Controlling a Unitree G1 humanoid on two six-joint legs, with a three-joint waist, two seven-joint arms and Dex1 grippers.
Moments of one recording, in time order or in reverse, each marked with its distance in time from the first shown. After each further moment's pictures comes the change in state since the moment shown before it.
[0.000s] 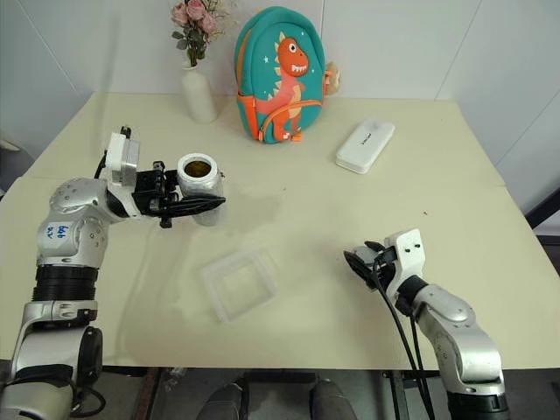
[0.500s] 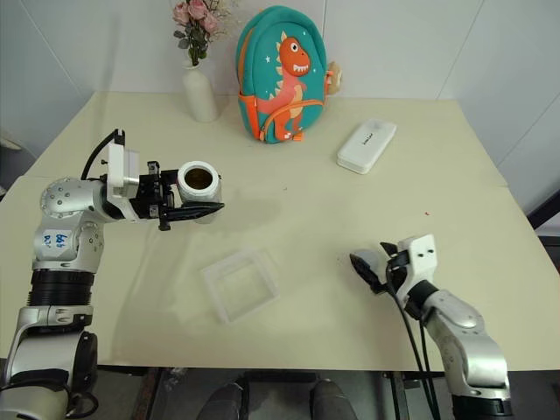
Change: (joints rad) left arm 0.011 0.019 -0.038 -0.011 0.103 -0.256 0.016; right arm 0.055 -0.067 -0.093 -0.026 0.121 -0.052 0.128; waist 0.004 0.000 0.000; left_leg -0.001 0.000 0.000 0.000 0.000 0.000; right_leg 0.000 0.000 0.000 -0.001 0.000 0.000
